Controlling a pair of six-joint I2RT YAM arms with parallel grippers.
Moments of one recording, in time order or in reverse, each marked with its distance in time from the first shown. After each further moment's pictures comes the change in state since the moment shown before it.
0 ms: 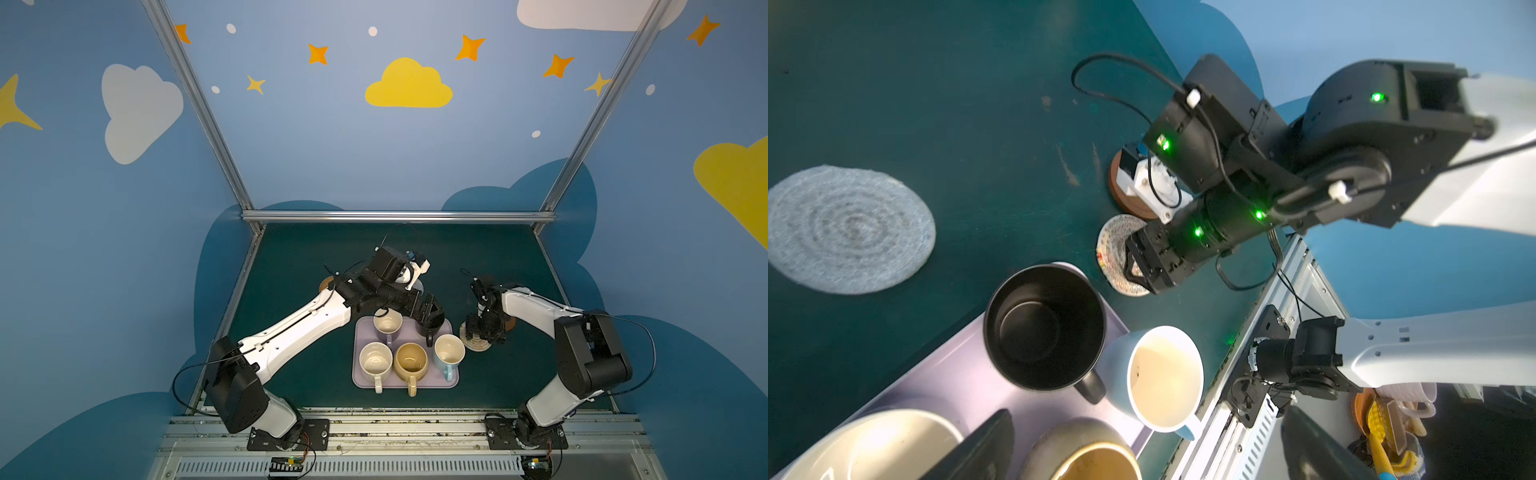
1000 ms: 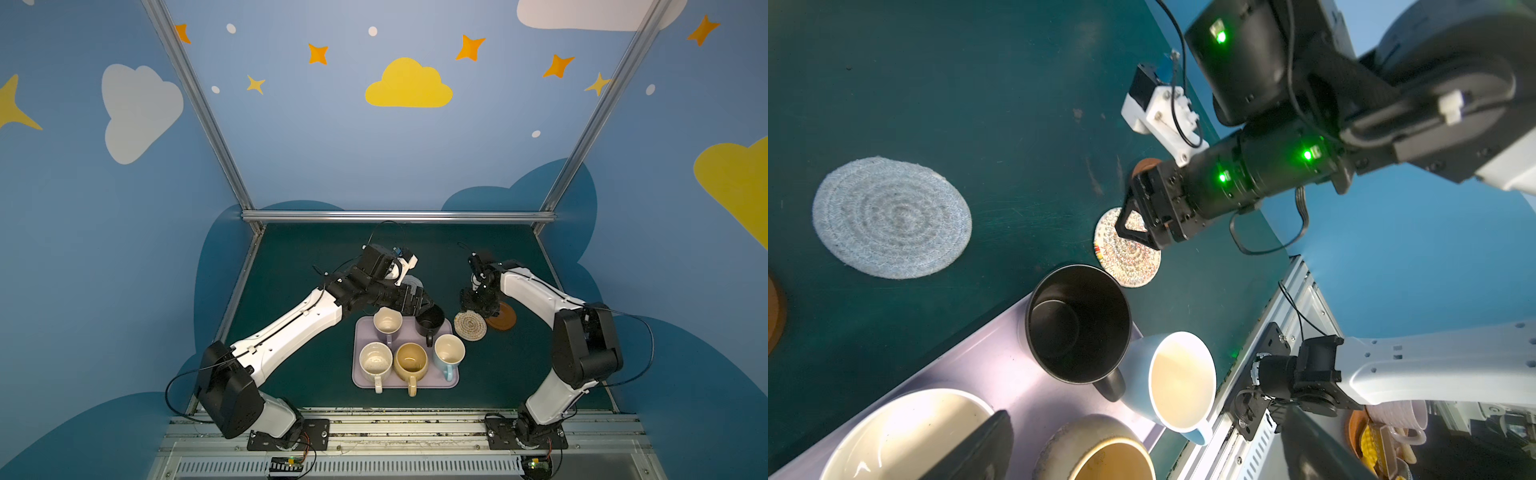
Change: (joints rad) left arm 0.064 -0.035 -0.048 0.026 0.024 -0.028; right arm -0.004 0.023 0.213 -0.050 0.003 -0.024
